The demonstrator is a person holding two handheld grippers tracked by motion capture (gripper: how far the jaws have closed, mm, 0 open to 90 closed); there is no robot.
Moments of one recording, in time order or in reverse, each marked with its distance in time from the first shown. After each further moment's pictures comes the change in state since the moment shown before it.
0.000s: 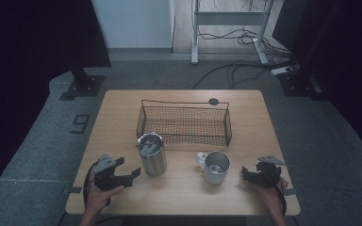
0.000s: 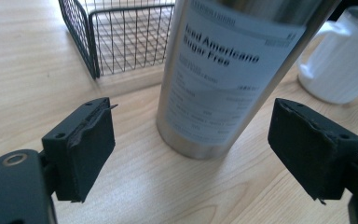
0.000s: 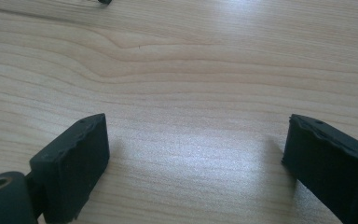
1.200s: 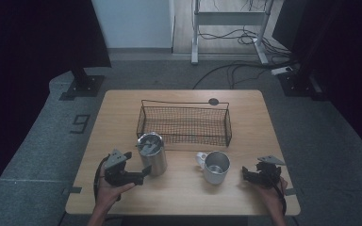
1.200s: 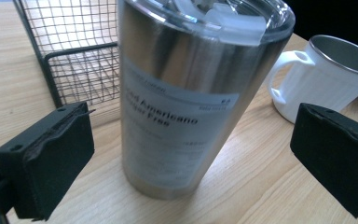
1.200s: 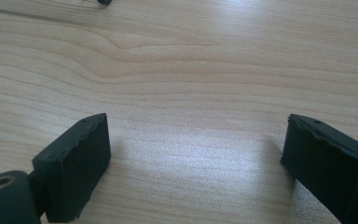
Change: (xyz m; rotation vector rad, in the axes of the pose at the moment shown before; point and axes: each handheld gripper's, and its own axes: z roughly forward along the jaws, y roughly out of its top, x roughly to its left) left arm -0.027 0.025 0.017 -0.030 -0.031 0.016; right arm 0.000 0.000 0.000 -0.001 -0.003 0.000
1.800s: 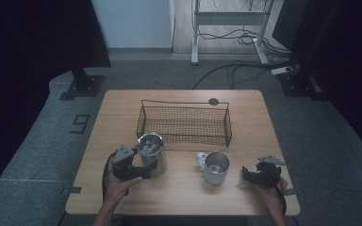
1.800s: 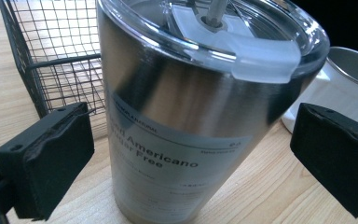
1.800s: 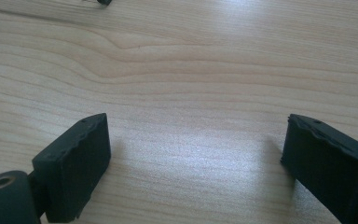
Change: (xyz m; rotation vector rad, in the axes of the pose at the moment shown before) left arm -0.002 0.007 0.024 -0.004 0.013 -0.018; right arm 0.000 0.000 0.000 0.000 0.000 0.000
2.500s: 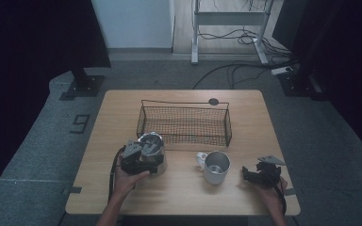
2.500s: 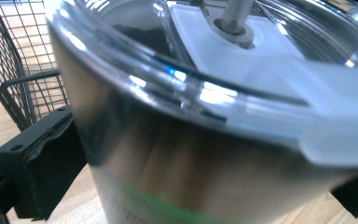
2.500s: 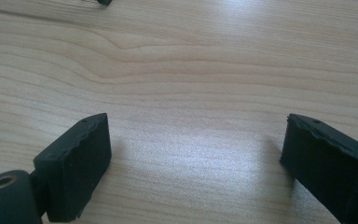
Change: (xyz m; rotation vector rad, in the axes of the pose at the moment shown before) left arm 0.000 0.004 0.030 -0.006 0.025 0.021; right arm 0.000 0.000 0.000 -0.001 0.000 0.002
